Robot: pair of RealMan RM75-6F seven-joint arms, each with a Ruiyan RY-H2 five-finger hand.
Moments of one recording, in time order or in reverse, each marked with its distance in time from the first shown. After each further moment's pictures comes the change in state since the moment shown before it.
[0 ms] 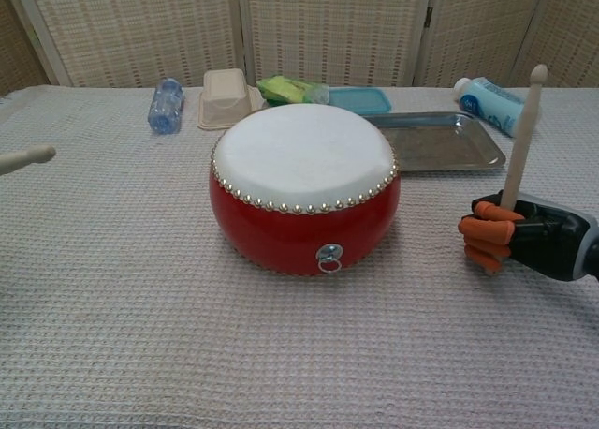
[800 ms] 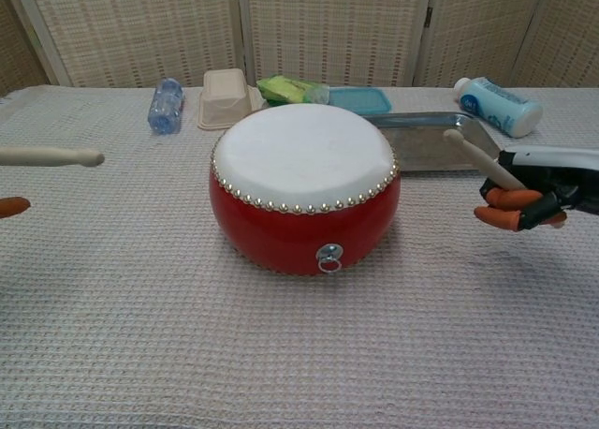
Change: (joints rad) left arm -0.112 0.052 -0.027 -0.025 0.101 -0.036 0.118; right arm 0.159 0.442 0.004 -0.537 -0.008 -0.181 -0.878
